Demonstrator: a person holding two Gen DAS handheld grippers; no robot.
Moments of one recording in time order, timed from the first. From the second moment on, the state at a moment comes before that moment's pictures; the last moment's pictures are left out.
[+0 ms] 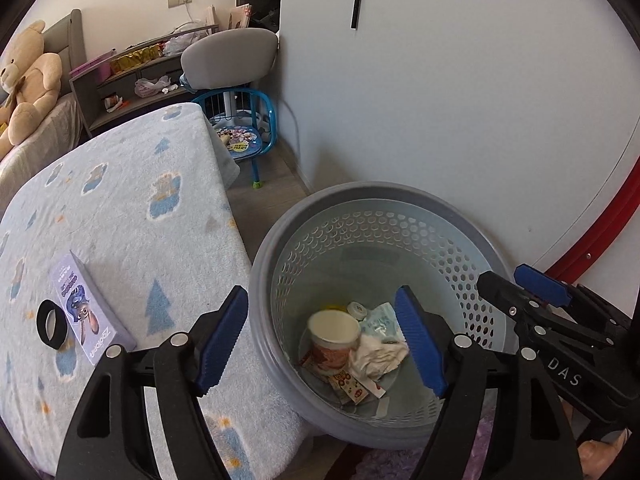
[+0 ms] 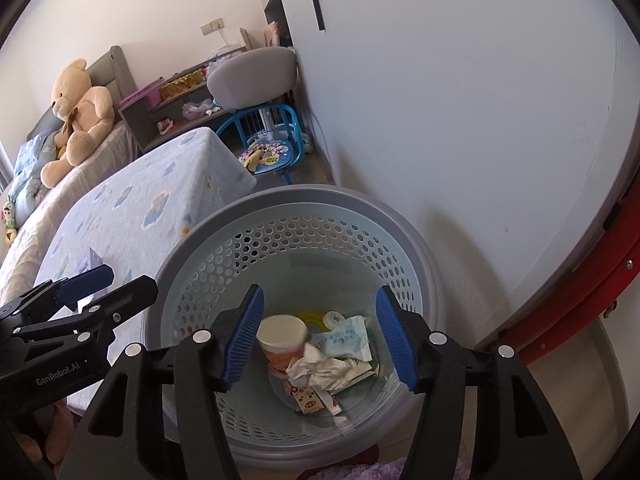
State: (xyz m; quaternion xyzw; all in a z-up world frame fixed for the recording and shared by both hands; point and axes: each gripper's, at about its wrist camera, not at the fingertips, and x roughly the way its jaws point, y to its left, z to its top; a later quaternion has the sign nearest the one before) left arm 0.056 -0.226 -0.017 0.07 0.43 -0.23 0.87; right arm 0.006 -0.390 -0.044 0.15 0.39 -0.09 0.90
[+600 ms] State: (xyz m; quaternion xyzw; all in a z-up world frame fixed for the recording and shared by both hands) left arm 0.054 -0.211 -0.012 0.06 0.43 -0.22 0.88; right arm 0.002 -0.377 -0.041 0.14 0.39 -0.09 0.91
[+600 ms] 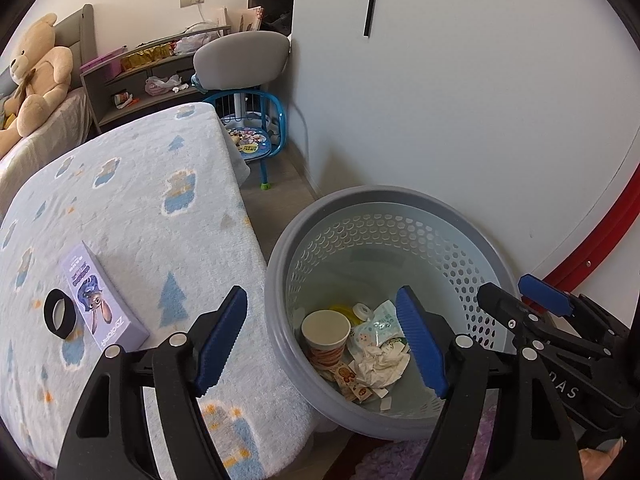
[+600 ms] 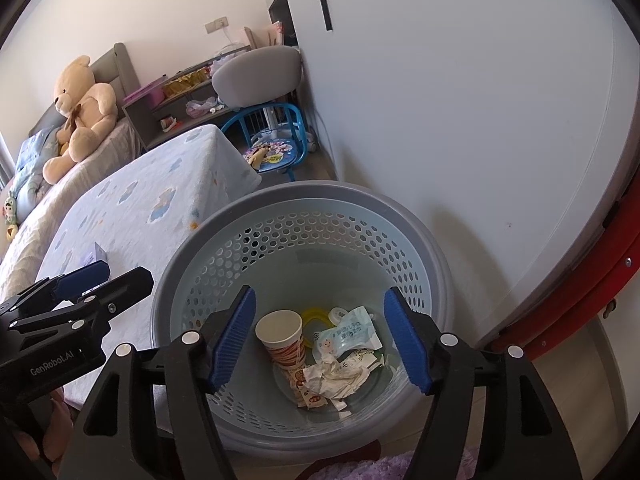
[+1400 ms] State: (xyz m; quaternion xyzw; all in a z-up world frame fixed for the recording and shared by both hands) left arm 0.048 -0.090 -0.006 0.01 0.42 -0.12 0.90; right arm 0.021 -0.300 -0.029 0.11 0.39 -0.03 0.91
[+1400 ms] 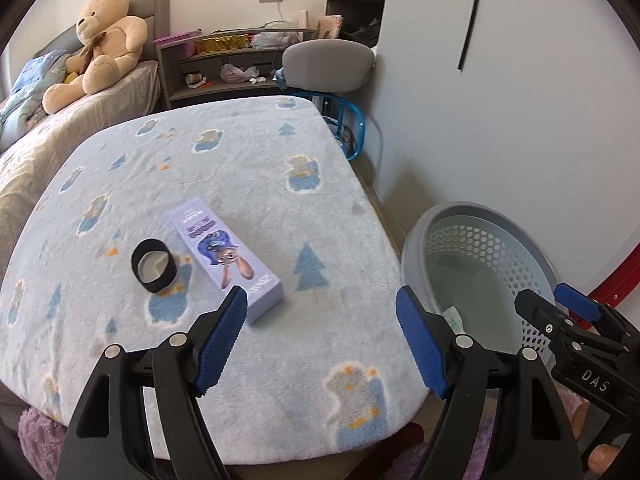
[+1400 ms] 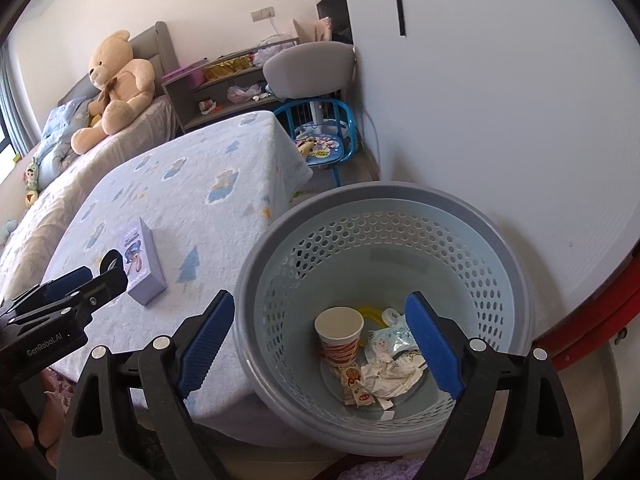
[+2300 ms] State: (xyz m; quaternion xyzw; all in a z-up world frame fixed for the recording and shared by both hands) left arm 0.048 0.082 -0.023 -0.07 0.42 0.02 0.91; right arm 0.071 -0.139 -0.019 0.03 0.39 0.07 0.92
